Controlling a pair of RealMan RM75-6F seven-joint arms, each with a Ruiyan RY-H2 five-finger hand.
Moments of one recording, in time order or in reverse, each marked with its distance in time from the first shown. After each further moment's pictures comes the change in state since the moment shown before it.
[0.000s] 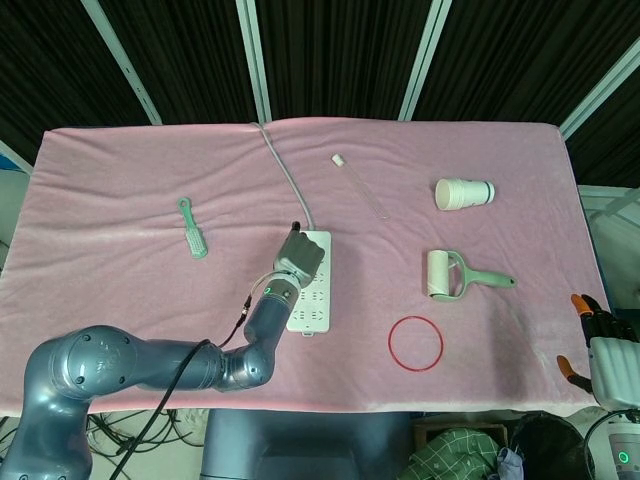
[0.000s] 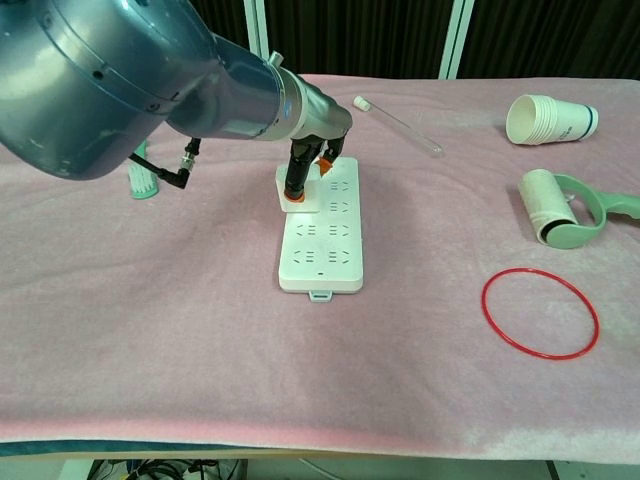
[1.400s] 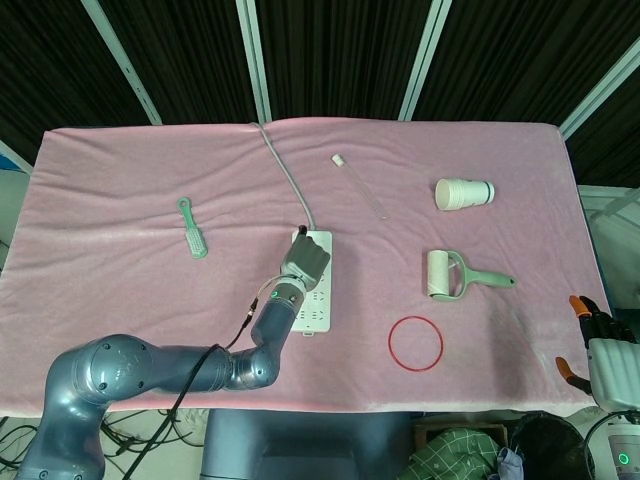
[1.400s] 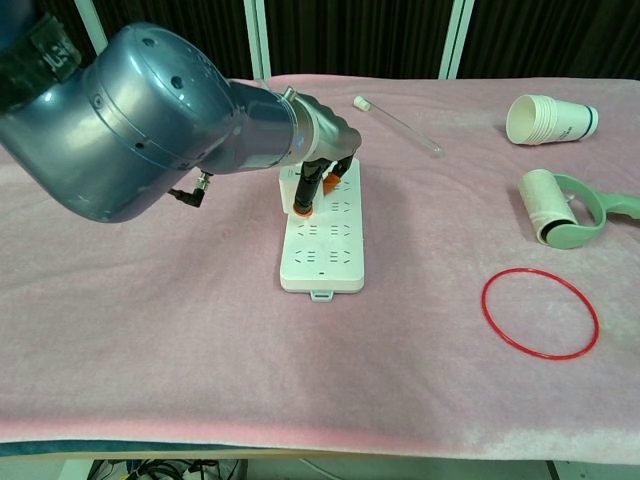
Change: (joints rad) left arm 0.031 -0.099 0.001 0.119 0.072 -0.029 0.015; right arm -0.001 0.002 -0.006 0.002 -0.010 -0.001 0.010
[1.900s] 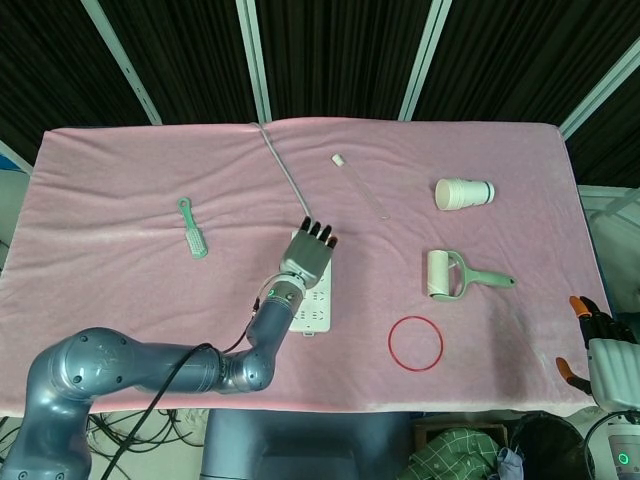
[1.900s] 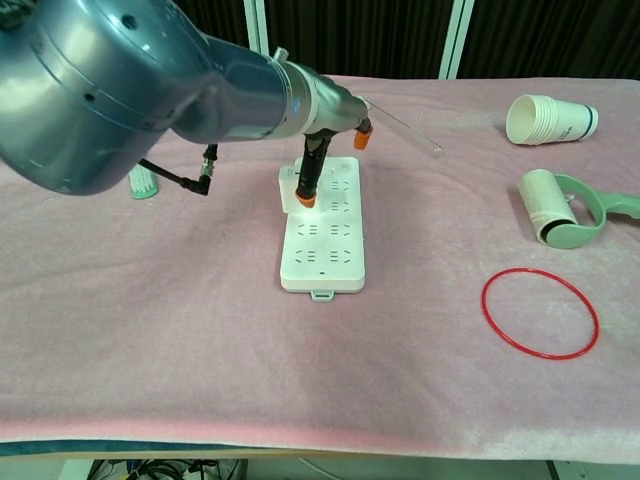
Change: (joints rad) left arm 0.028 0.100 -0.060 -0.152 0.072 0.075 -0.077; right arm 0.001 0.001 0.000 0.000 0.009 -0.007 -0.004
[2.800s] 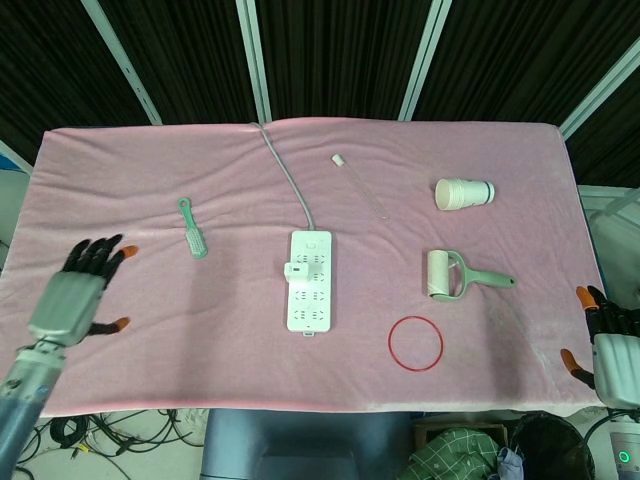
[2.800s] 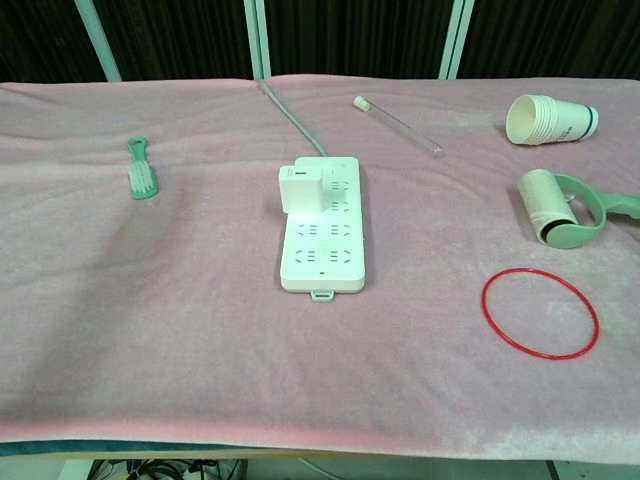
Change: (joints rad) left arm 0.956 0.733 0.492 -0.544 1.180 0.565 -1.020; right arm -0.011 -0.038 0.024 0.038 -0.061 0.106 -0.030
